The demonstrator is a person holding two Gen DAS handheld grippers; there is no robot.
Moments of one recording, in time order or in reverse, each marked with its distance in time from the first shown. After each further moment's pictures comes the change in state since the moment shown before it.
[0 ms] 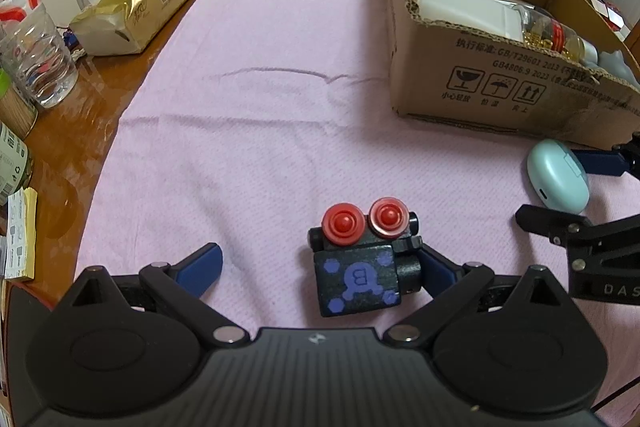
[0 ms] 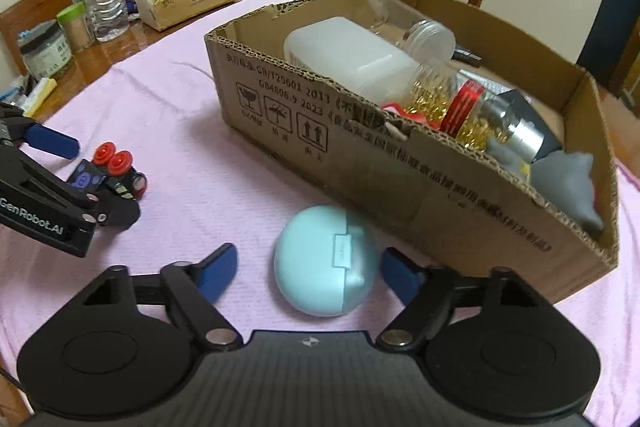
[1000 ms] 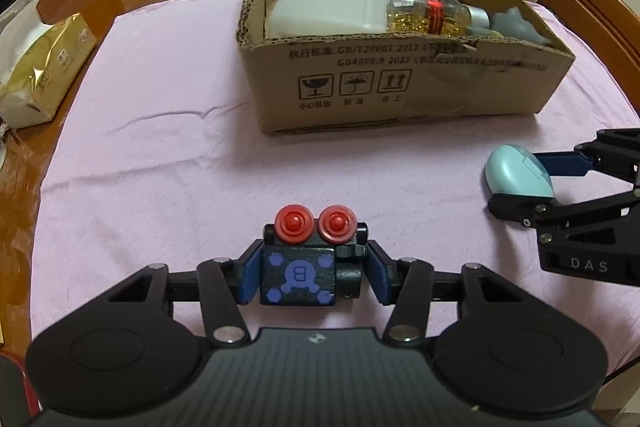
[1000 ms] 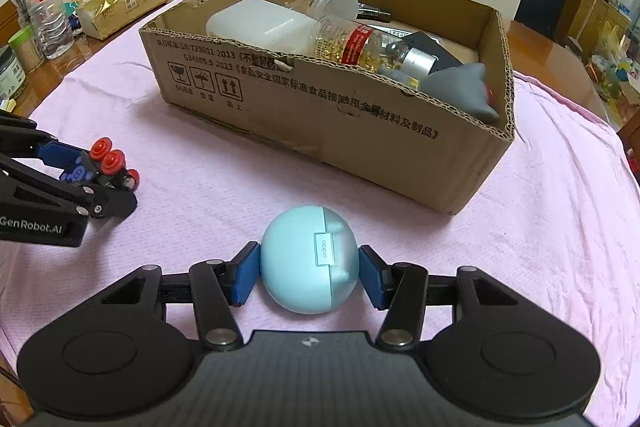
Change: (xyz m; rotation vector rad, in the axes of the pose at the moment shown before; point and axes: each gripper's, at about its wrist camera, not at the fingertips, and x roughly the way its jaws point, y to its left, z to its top) left arm -0.013 -0.056 0.003 0.213 -0.036 -0.145; right arm -0.034 -0.022 -0.037 0.168 0.040 -0.116
